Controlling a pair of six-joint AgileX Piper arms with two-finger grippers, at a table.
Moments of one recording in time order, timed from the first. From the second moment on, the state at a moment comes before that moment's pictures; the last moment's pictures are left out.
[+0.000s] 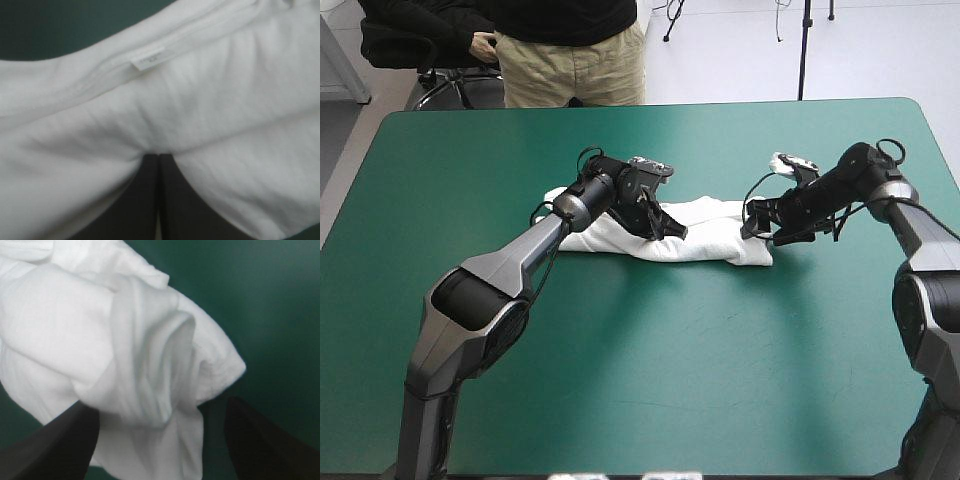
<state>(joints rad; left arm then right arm) -0.58 2.19 -1.88 -0.14 0.96 0.02 0.01 1.96 -1.50 0.59 1.07 -0.33</state>
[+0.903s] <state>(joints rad) -0.58 2.19 -1.88 -0.15 0.97 0.03 0.06 1.97 -1.68 0.75 1.16 -0.41</state>
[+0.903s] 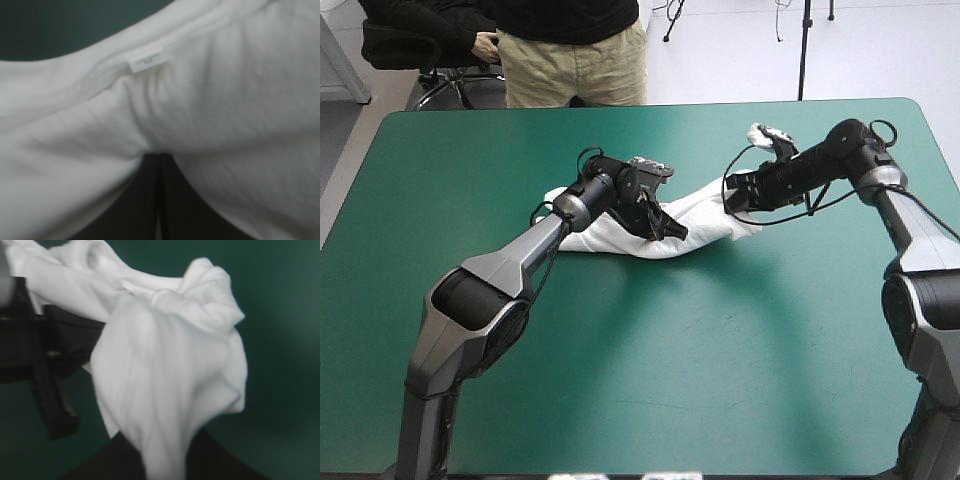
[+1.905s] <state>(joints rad) -0.37 1.69 -1.70 0.03 1.19 -0.04 0.19 1.95 -1.88 0.69 1.23 -0.37</state>
